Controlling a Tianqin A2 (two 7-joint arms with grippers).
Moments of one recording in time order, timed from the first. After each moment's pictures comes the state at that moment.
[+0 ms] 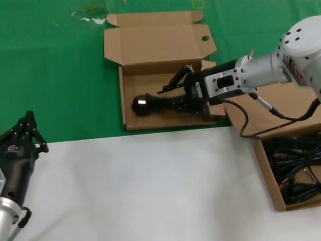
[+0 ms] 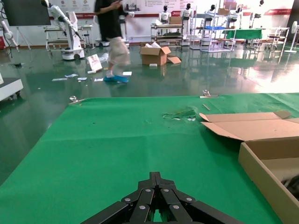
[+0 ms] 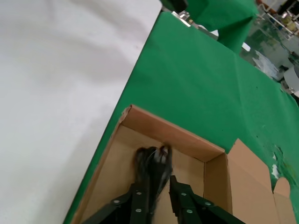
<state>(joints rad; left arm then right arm) 0.00 -0.30 1.60 -1.60 -1.80 0.00 0.00 1.24 0.25 -2.11 0.39 1.44 -1.07 -0.82</state>
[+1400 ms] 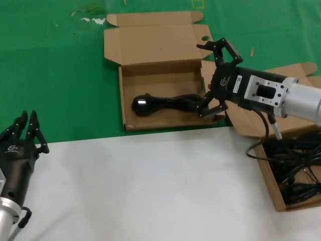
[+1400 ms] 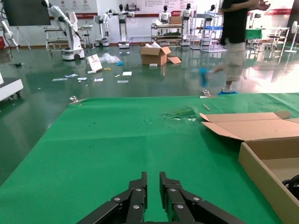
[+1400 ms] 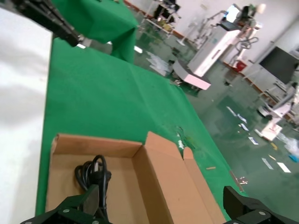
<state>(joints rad) 0.00 -0.30 1.60 -1.60 -1.80 0.00 0.00 0.70 0.50 -1.86 1.18 1.62 -0.81 -0.45</state>
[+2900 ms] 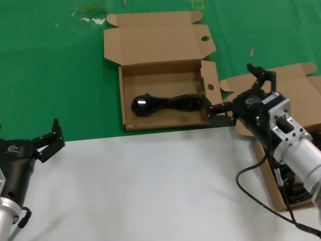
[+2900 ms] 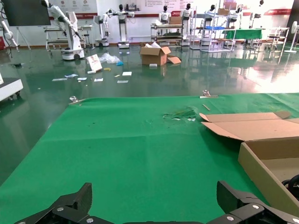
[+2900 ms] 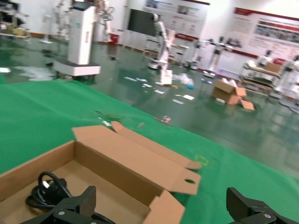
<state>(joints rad) 0.00 -0.30 1.60 -1.60 -1.80 0.00 0.00 0.26 0.37 -1.69 1.44 1.73 -0.30 -0.16</state>
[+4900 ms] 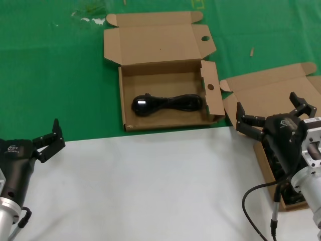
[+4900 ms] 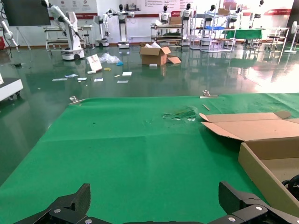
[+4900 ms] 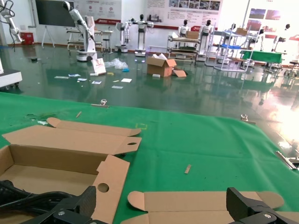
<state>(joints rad) 0.00 -0.30 1.60 -1.60 -1.80 0.00 0.00 0.03 0.31 -1.61 1.58 1.79 -0.03 -0.02</state>
